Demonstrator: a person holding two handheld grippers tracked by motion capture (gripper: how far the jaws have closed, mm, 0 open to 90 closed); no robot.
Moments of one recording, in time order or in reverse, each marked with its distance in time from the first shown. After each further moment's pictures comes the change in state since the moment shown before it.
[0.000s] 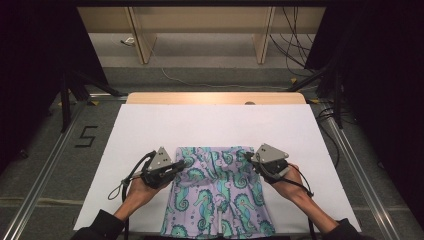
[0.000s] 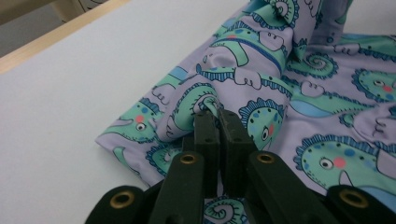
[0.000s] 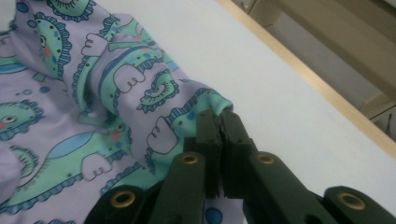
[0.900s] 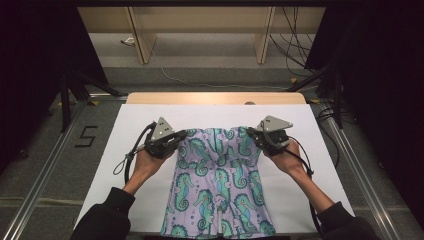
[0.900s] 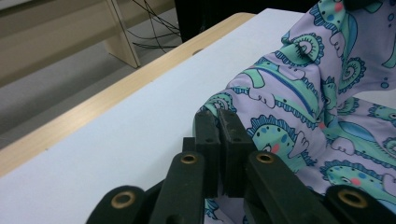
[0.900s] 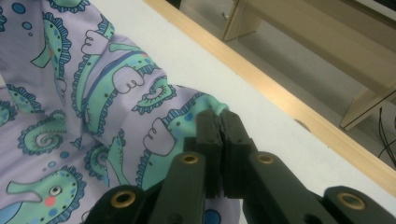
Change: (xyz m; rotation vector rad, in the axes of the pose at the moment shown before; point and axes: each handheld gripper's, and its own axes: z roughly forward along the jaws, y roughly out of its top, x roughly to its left) left arm 0.044 0.054 0.014 -0.132 0.131 -0.032; right arm -0.054 0.031 0.020 -0.044 -0.038 0.098
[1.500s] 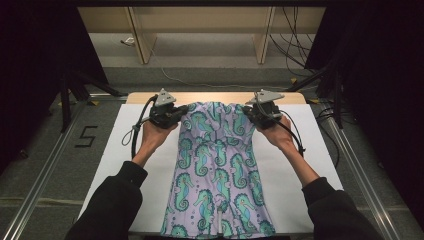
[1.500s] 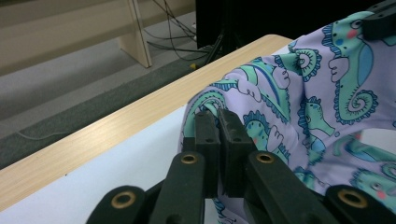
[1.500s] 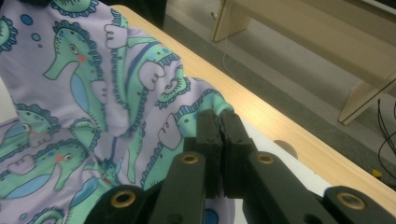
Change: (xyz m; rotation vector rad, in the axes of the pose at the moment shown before) left arm 0.051 0.042 0.038 -0.016 0.043 -0.101; right arm -0.042 0.039 0.043 0.008 -0.021 0.074
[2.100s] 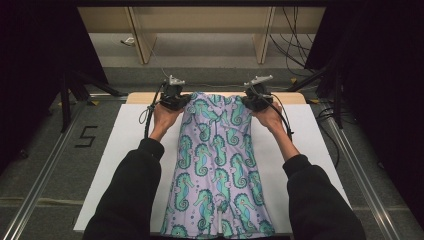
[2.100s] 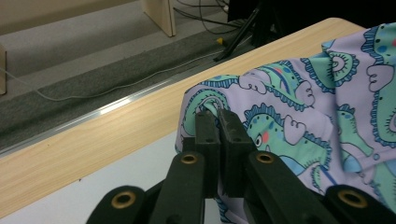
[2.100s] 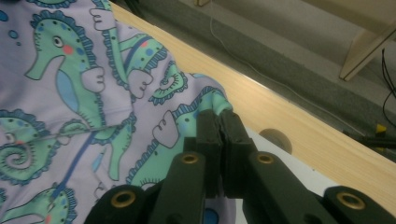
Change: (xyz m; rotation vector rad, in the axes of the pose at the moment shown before) left arm 0.042 0.019 0.078 0.129 0.099 -0.107; right arm -0.043 0.014 0.072 0.148 -0.036 0.123
